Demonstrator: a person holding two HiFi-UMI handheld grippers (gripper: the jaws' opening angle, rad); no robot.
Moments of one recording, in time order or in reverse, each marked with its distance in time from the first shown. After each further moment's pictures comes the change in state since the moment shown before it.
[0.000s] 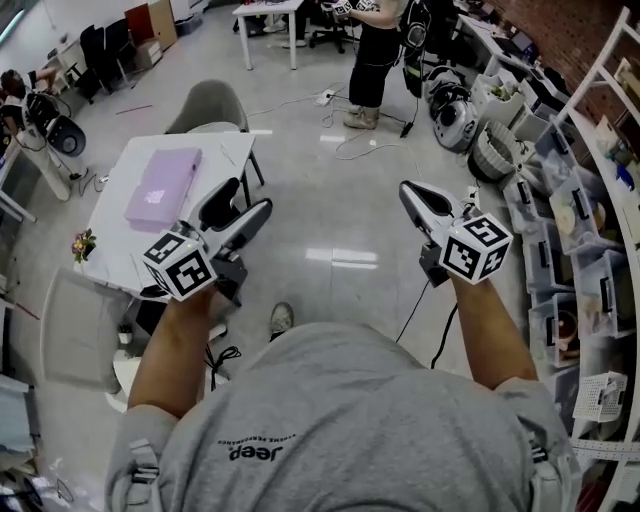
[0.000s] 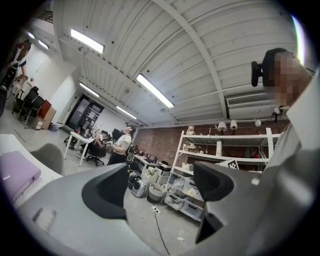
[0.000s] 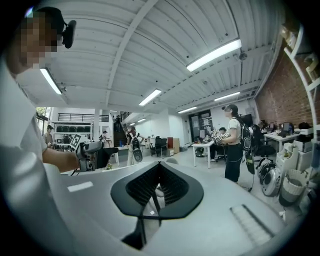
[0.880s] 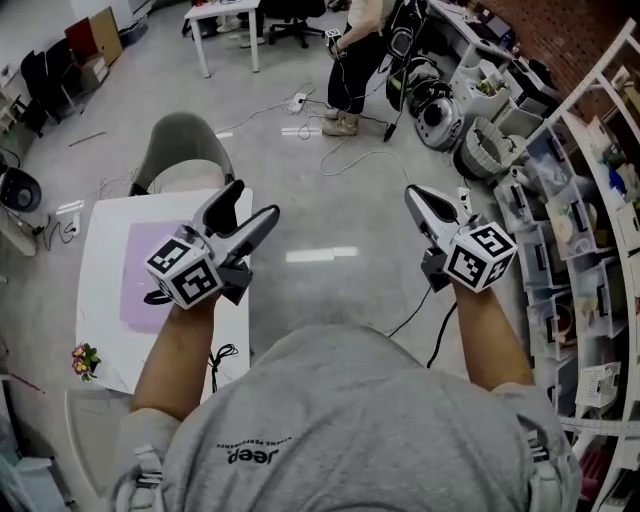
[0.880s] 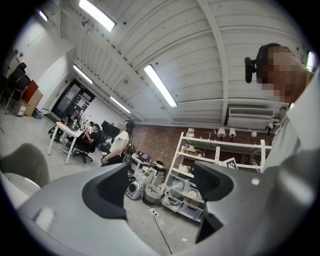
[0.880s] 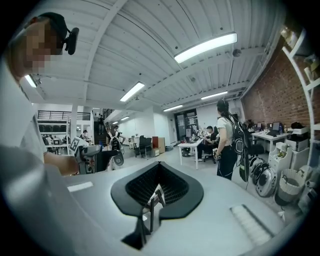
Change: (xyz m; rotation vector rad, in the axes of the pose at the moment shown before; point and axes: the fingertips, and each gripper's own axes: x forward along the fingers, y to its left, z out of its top) left arm 0.126 0.272 0.074 -0.078 0.045 -0.172; right arm 0.254 -0.088 0.044 0.034 0.012 -0.187
